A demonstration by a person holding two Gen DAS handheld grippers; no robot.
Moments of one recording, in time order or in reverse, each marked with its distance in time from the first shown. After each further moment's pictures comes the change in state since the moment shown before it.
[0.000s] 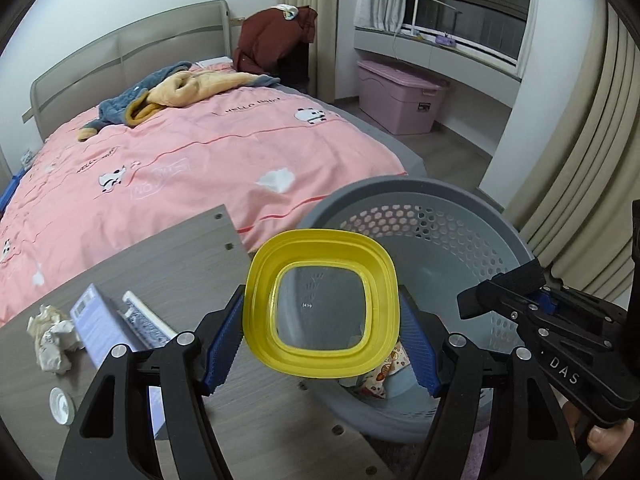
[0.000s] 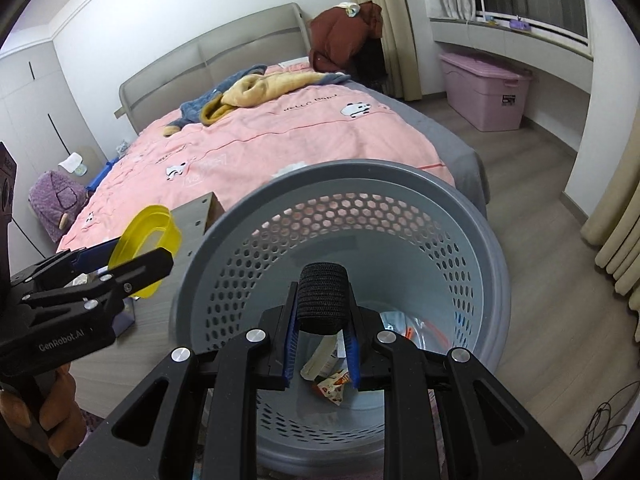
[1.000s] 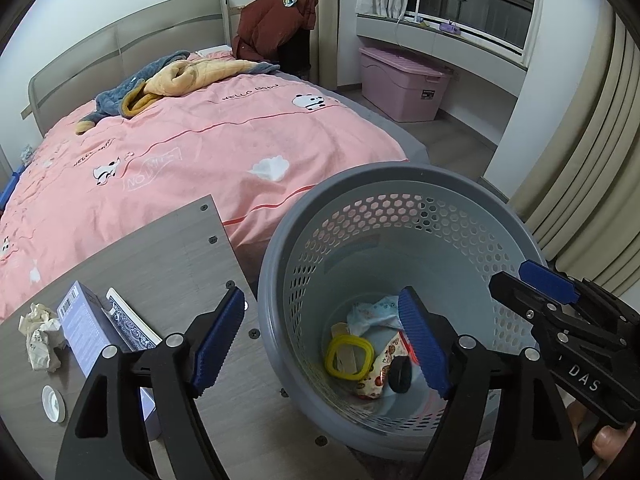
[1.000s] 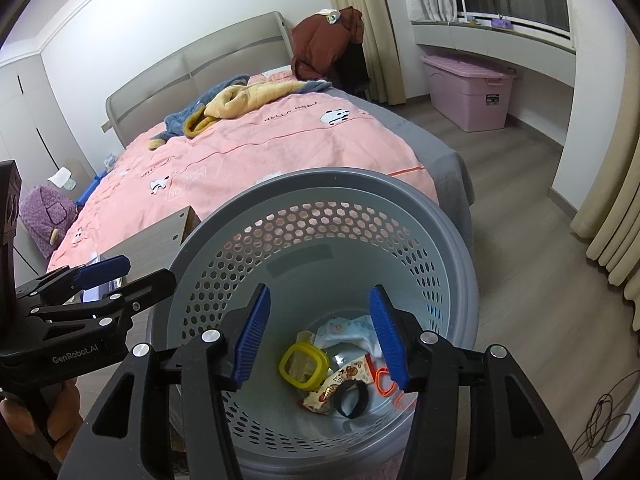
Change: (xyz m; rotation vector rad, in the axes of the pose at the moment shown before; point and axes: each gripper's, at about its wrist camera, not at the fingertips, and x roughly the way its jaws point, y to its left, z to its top) left arm 0.015 -0.013 0.004 -0.004 0.042 0.017; right arm -0.003 -0.019 0.000 0.039 -0.034 -0.037
